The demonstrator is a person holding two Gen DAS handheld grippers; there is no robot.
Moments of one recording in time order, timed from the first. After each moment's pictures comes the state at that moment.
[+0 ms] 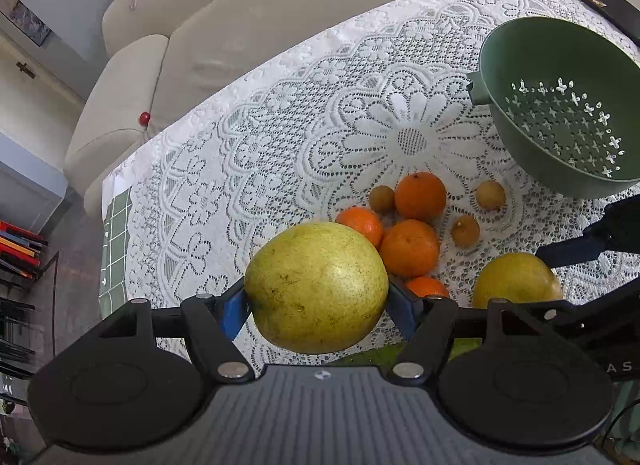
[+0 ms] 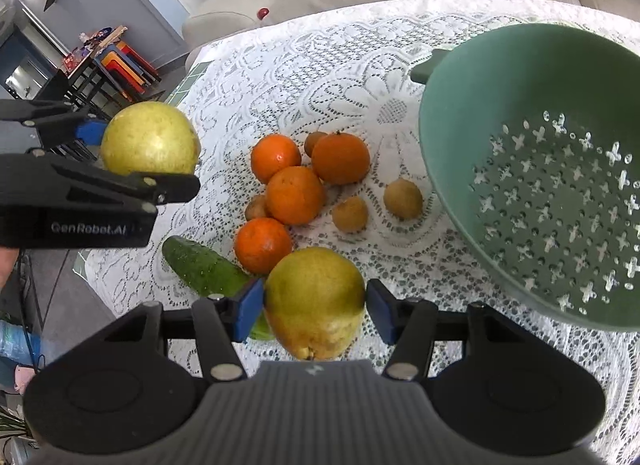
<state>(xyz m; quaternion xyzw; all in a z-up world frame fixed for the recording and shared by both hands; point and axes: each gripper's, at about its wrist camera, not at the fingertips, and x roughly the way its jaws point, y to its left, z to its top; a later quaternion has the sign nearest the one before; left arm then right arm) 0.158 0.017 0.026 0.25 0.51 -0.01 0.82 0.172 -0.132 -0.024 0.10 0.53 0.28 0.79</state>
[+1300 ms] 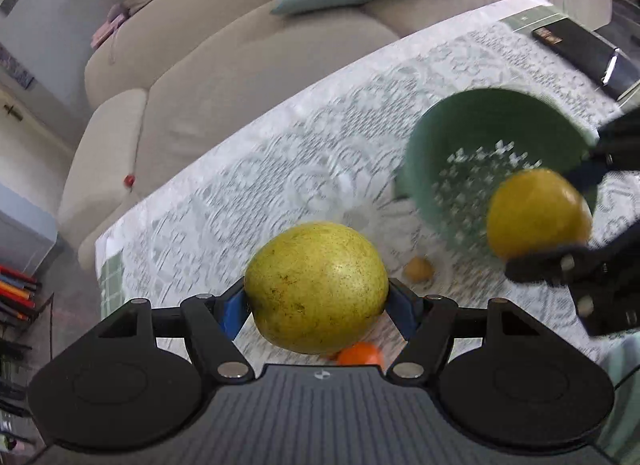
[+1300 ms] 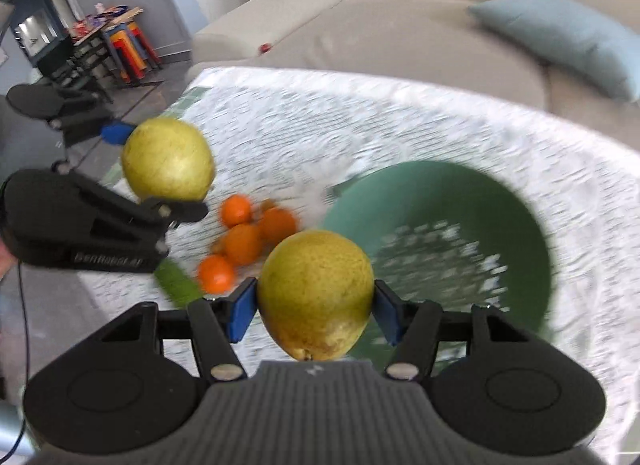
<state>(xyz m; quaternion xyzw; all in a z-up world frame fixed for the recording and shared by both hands) 0.164 -0.060 0.076 0.27 0.47 -0.06 0.84 0.190 -0.215 0.073 -0.01 0.48 0.27 0.83</state>
